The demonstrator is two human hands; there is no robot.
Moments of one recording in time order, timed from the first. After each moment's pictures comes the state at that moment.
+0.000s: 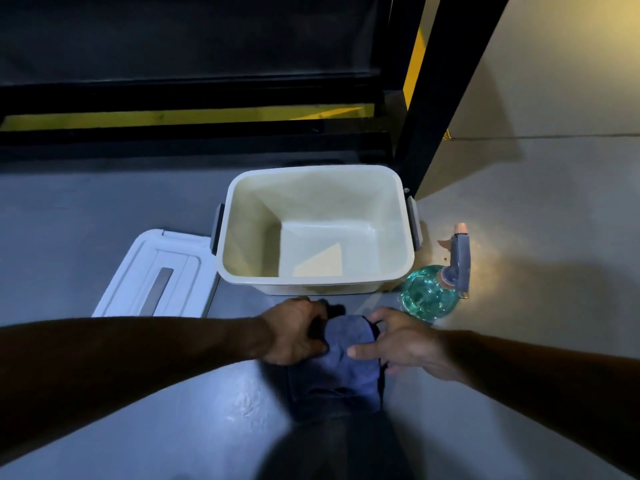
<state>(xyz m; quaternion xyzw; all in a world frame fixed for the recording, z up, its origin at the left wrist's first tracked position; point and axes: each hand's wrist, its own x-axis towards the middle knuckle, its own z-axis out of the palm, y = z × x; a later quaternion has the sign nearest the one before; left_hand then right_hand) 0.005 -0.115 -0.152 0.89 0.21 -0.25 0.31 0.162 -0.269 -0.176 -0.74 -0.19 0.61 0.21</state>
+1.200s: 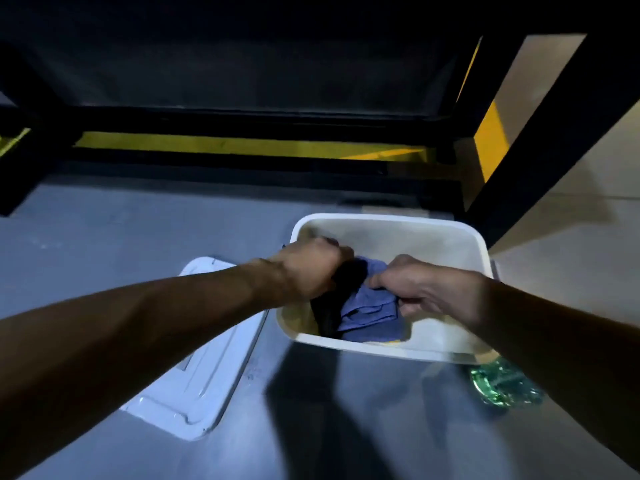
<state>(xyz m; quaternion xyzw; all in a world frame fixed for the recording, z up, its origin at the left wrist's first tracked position) 0.041 0.026 -0.109 0.96 0.20 -0.14 0.13 0.190 -0.079 -0.146 -0.78 -0.22 0.54 0.24</state>
